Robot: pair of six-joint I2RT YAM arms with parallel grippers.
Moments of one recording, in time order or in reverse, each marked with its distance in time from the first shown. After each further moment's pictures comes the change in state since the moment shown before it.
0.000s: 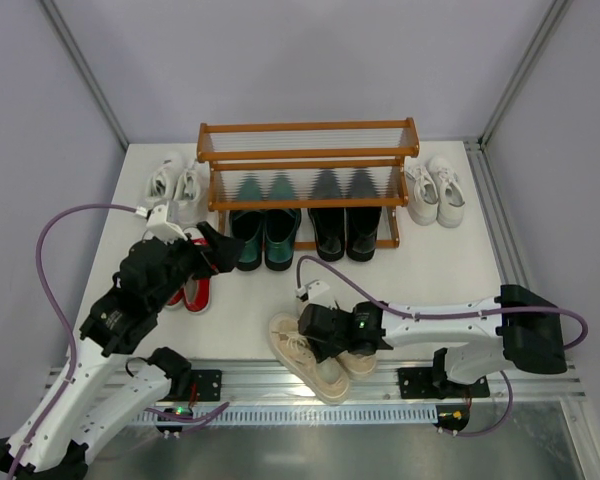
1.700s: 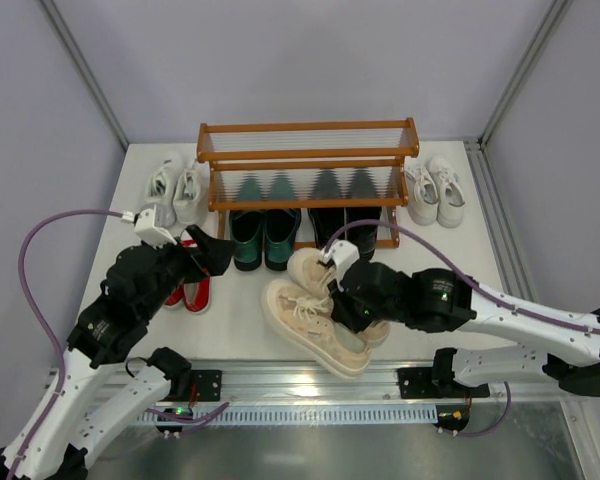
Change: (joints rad) left arm 0.000 -0.050 0.039 -0.070 -0.038 0.009; right arm -0.052 -0.306 0.340 -0.372 -0.072 -0.279
